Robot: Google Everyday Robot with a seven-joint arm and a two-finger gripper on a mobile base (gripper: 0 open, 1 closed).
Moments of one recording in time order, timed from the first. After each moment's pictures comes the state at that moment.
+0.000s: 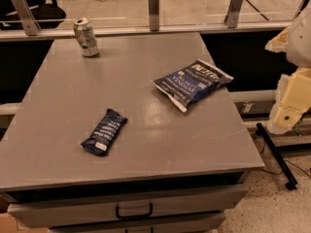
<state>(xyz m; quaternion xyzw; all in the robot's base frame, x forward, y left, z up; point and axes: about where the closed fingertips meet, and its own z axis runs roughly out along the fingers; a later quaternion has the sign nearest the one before) 0.438 -0.216 0.977 -0.60 0.78 -0.04 0.16</state>
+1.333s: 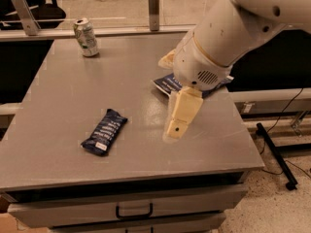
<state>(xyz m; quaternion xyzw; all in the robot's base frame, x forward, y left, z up) 0.456 -0.020 0.929 -0.70 0.66 0.11 0.24</state>
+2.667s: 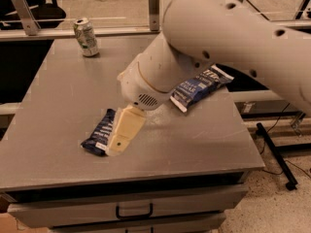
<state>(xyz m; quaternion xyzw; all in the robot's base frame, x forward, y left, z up) 0.456 0.079 0.894 -0.68 0.66 0.16 0.28</state>
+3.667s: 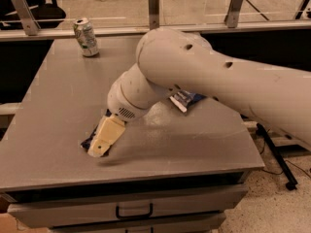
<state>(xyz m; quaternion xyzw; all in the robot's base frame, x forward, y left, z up) 0.483 0.120 0.845 -0.63 0.69 0.16 0.31</state>
